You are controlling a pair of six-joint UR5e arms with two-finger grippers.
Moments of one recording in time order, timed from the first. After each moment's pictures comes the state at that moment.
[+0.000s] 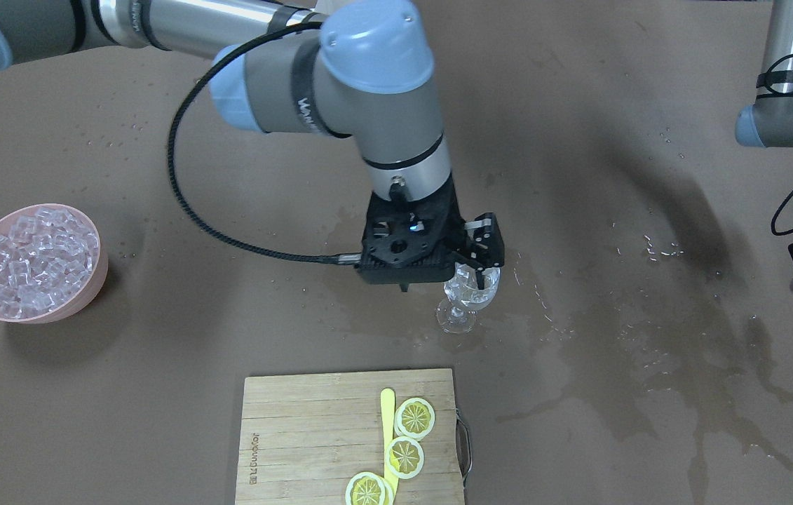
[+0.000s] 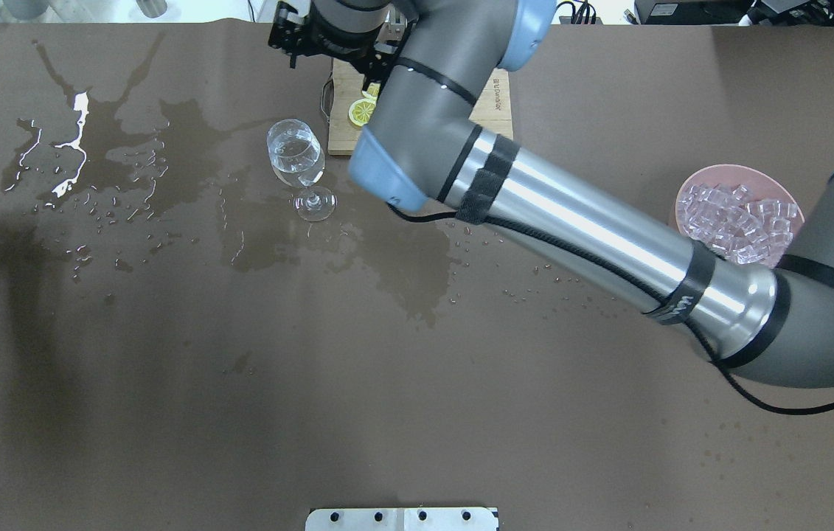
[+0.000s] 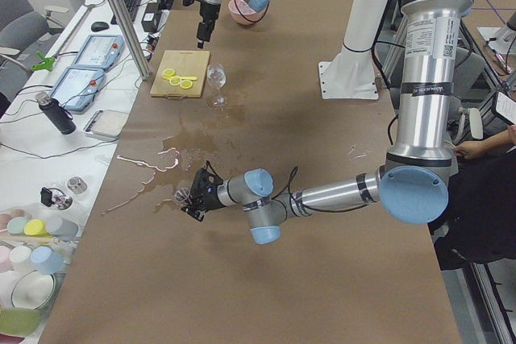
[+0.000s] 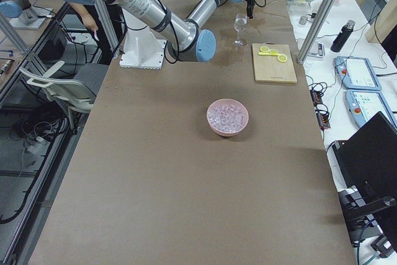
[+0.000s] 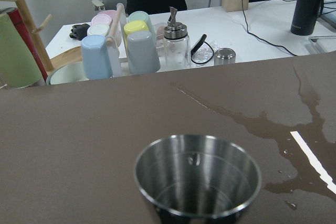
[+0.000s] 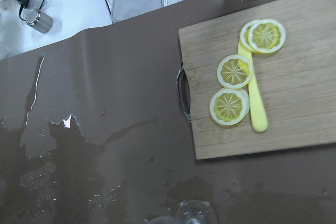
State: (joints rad) left arm -1.06 -1.59 -1.15 -3.12 -1.57 -0.80; right arm 0.79 -0.45 1.25 -1.34 1.98 1.29
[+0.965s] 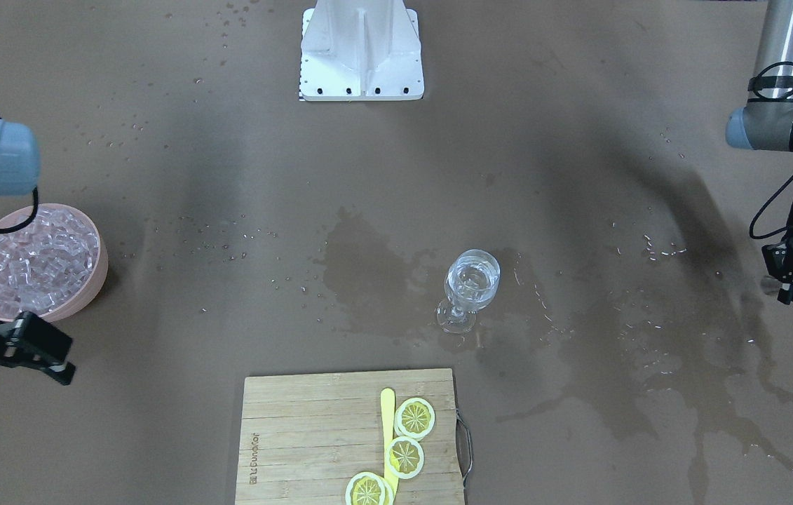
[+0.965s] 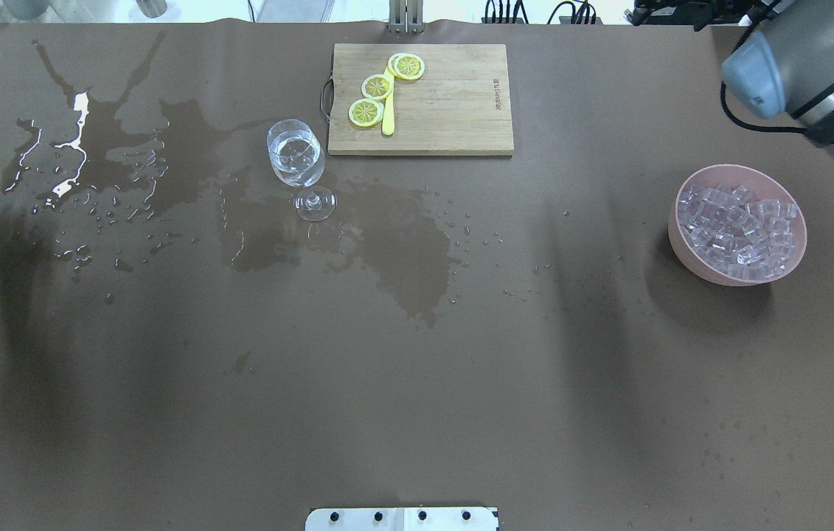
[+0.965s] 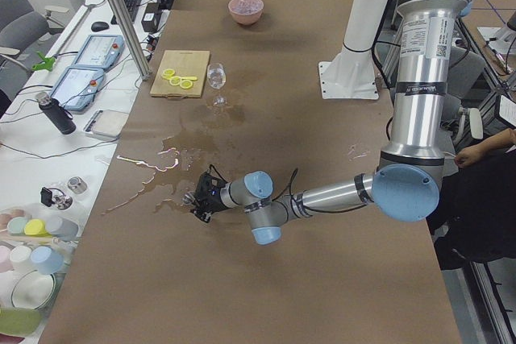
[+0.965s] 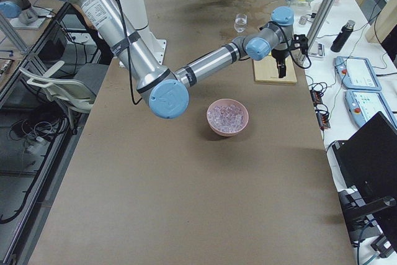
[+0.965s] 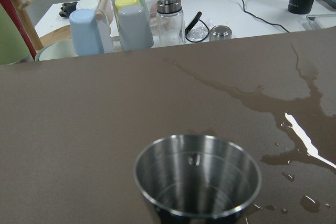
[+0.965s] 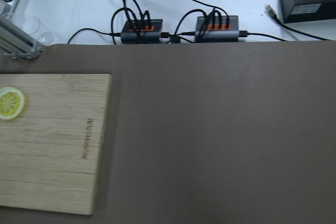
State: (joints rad) left arm -1.01 -1.61 -1.11 -3.12 -1.62 -0.84; right arm 1.22 -0.97 1.43 -1.31 2.24 0.68
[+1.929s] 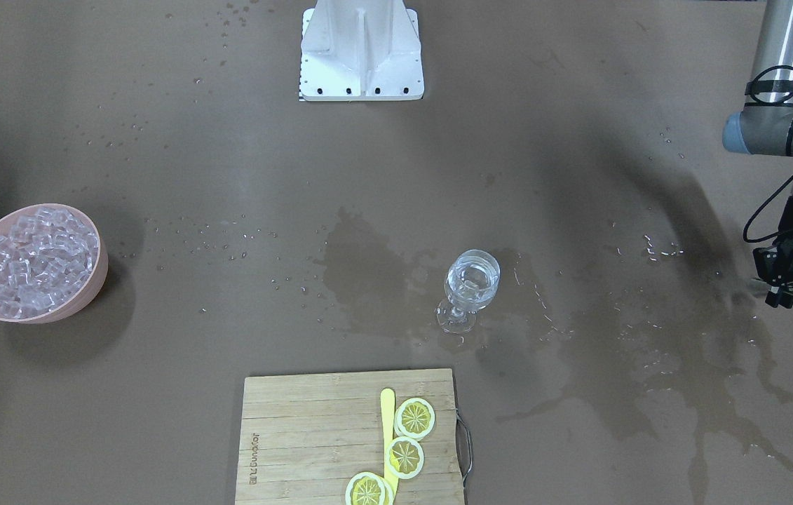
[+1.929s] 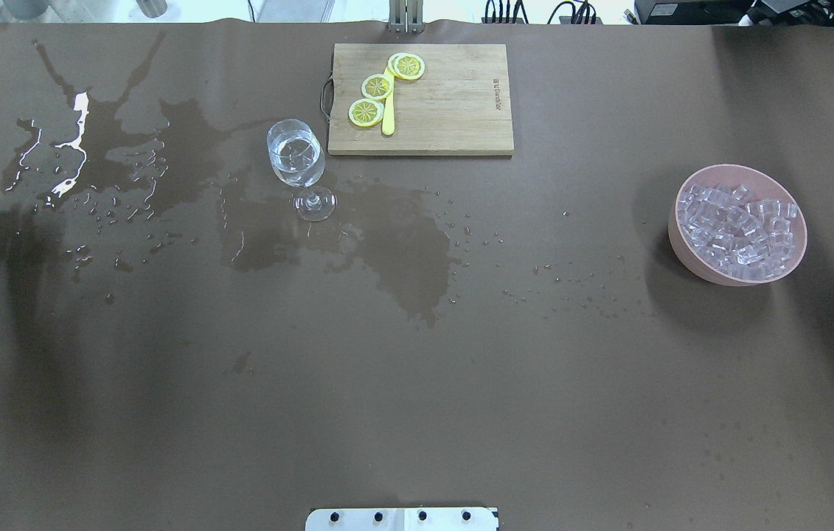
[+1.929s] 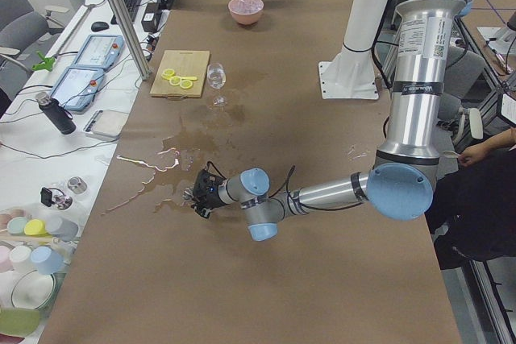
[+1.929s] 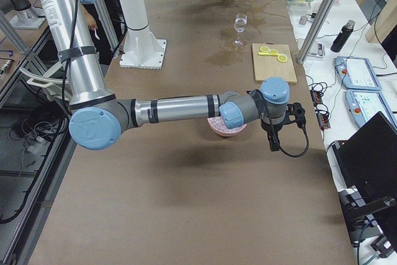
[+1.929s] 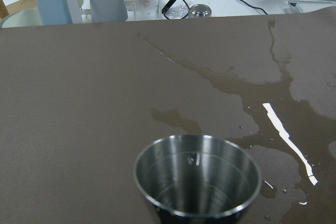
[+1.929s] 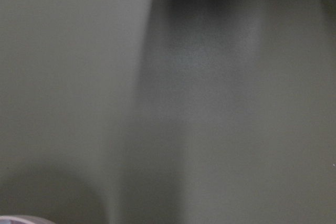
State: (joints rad) left arm -1.01 -1.63 -1.10 -3.11 -1.66 -0.86; right arm 1.49 -1.32 1.42 -1.26 2.36 0.25
